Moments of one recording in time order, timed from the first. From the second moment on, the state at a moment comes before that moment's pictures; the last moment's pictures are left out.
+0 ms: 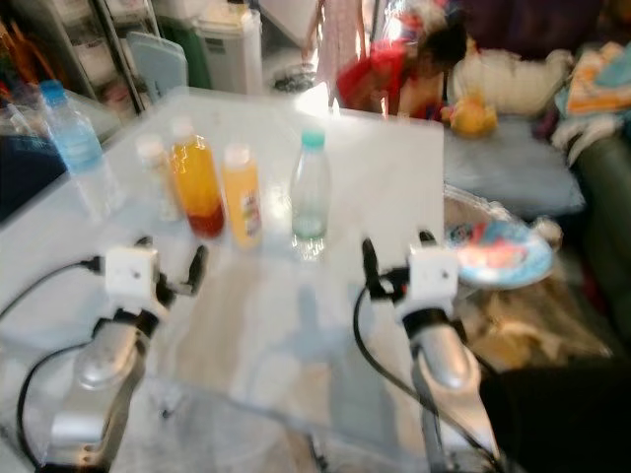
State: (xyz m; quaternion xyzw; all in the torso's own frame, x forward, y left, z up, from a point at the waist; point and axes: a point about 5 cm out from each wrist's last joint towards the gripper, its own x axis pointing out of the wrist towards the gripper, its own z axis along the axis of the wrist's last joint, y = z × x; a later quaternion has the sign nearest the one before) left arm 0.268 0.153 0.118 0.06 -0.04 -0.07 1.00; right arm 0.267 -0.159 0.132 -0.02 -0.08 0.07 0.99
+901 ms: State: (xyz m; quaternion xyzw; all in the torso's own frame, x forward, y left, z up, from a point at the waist) left arm 0.258 0.180 0.117 0.09 -0.02 -0.01 1.00; right arm 0.329 -0.143 0.193 -0.02 -0.12 0.13 0.98
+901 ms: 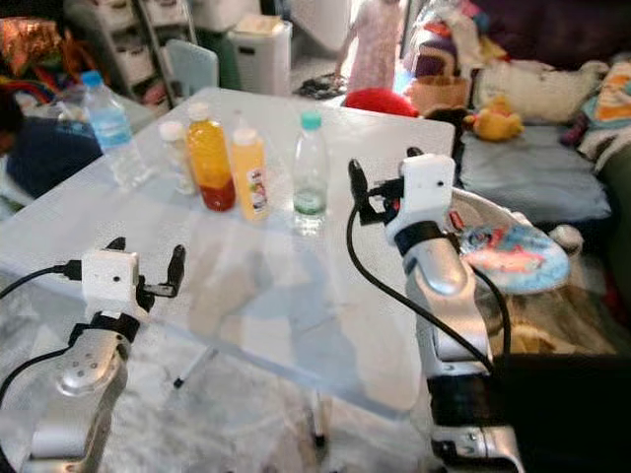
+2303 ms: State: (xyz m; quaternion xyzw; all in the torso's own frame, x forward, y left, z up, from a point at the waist) left arm 0.258 0.172 0.117 0.08 -0.02 -0.03 1.00; right arm 0.307 -0.136 0.189 -0.01 -0.16 0.12 0.98
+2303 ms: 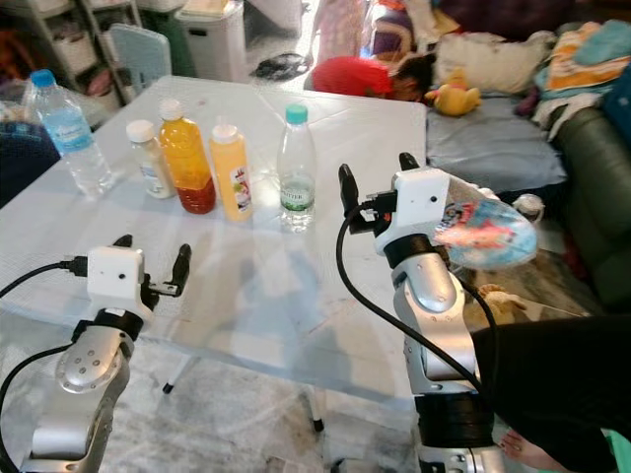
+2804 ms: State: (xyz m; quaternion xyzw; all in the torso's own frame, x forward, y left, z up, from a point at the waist) left arm 0.256 0.168 0.118 0.08 -0.02 -0.04 1.00; right arm 0.284 -0.130 0.152 -0.01 -0.11 0.13 0.99
